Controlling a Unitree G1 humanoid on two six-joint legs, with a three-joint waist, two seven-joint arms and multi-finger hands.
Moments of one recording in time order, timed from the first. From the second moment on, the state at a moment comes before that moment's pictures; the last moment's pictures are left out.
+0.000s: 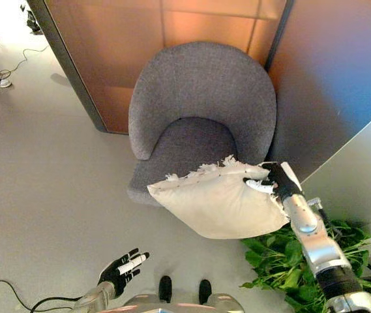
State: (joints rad) left arm 0.01 0.23 -0.13 1.07 -0.51 -0.12 -0.14; right arm -0.14 -0.70 0.12 0.19 0.11 0.13 0.00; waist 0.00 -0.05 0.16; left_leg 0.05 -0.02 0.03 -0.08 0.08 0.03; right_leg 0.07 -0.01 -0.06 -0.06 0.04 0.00
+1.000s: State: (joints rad) left arm -0.07 0.27 -0.28 1.16 -0.50 -0.04 -0.19; right arm -1.16 -0.83 0.57 1.07 0.26 0.32 0.06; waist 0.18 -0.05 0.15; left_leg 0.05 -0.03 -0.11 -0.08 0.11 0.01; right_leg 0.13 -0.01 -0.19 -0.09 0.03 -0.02
